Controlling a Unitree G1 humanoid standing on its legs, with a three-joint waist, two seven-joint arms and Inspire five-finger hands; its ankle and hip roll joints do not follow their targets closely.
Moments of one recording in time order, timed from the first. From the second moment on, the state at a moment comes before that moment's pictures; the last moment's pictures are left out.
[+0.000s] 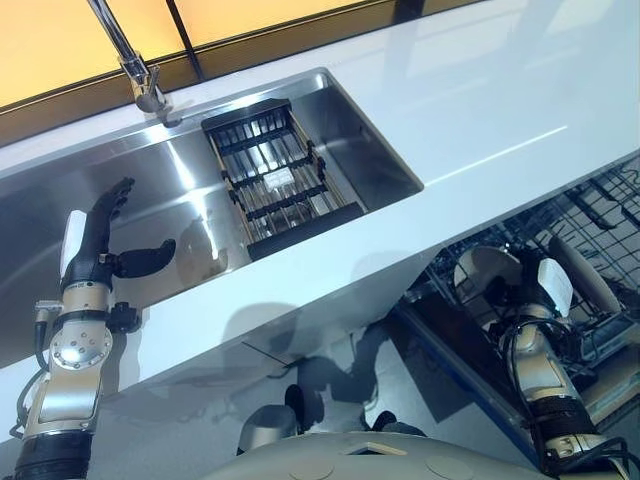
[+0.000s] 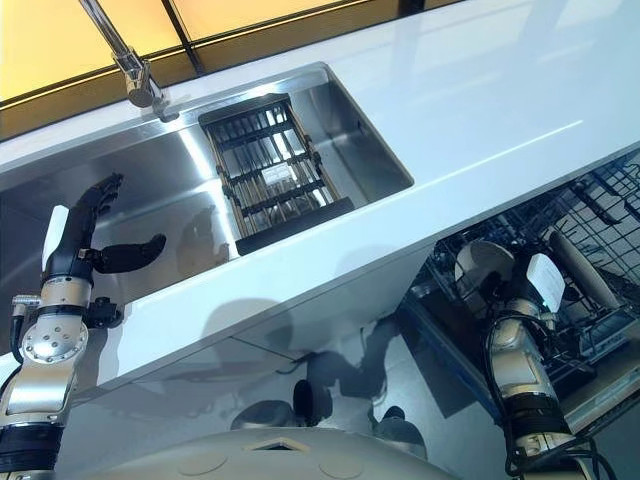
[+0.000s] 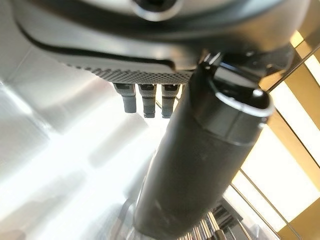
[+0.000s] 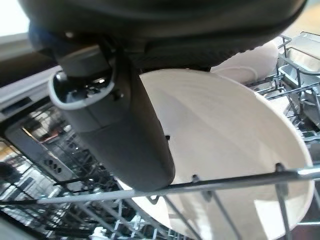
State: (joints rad) left arm 0.18 0.56 0.26 -0.02 0.04 -0.09 0.13; right arm 0.00 -0.49 0.00 0.27 -0.27 0.34 -0.44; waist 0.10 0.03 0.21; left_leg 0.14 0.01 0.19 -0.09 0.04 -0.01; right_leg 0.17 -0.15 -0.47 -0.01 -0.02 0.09
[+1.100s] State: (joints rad) left arm 0.19 0.59 0.27 -0.01 0.02 -0.14 0.14; right arm 0.14 -0.31 -0.27 0.22 0.69 -0.23 -0.21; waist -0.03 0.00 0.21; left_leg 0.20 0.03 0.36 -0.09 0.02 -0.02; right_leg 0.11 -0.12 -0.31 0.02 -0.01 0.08
